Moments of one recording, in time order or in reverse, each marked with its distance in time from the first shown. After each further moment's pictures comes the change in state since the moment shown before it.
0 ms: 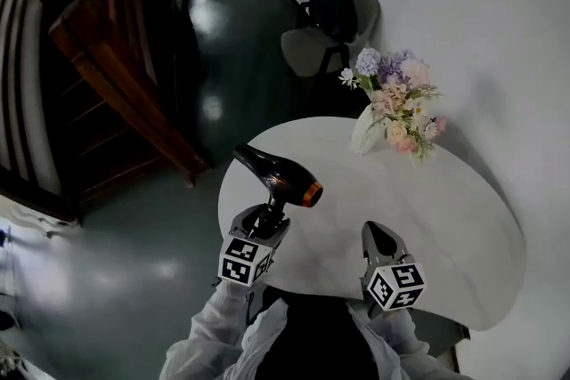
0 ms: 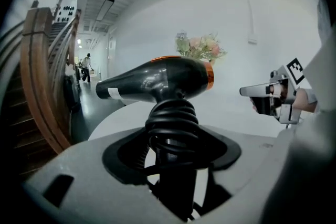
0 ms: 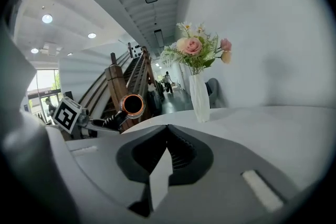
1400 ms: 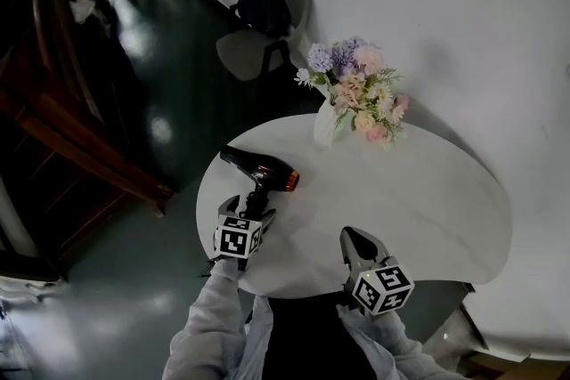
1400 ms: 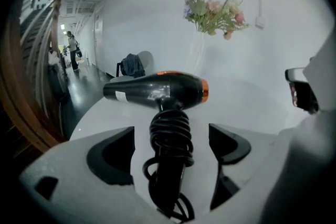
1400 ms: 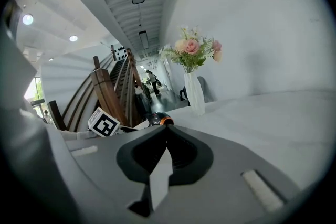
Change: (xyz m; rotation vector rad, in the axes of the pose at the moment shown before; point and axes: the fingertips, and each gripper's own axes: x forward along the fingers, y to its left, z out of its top) left arm 0.092 0.052 -0.028 0.033 0.217 -0.101; right arm -0.007 0.037 -0.010 0.123 -0.014 -0.153
